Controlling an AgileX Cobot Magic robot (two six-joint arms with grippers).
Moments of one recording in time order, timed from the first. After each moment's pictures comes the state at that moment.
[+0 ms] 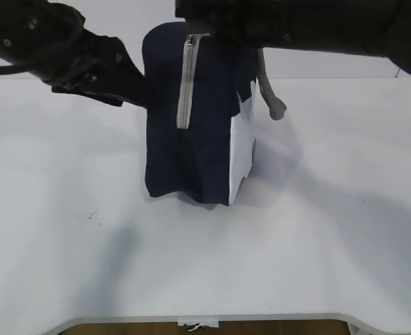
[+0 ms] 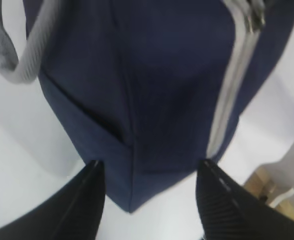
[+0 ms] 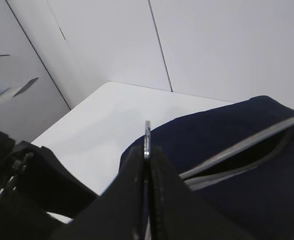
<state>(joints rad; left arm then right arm) -0.38 1.57 -1.28 -0.68 0.80 0.48 0.57 1.51 -1.15 -0.64 -0.07 0.87</state>
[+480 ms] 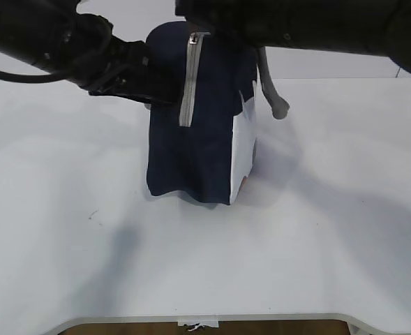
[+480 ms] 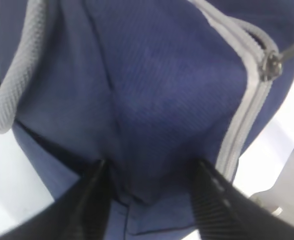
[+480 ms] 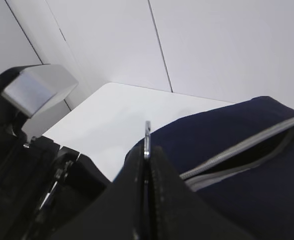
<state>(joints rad) -0.38 1.66 -1.28 -0.92 0.71 0.72 0.57 1.51 -1.15 -0.64 -0.07 0.88</state>
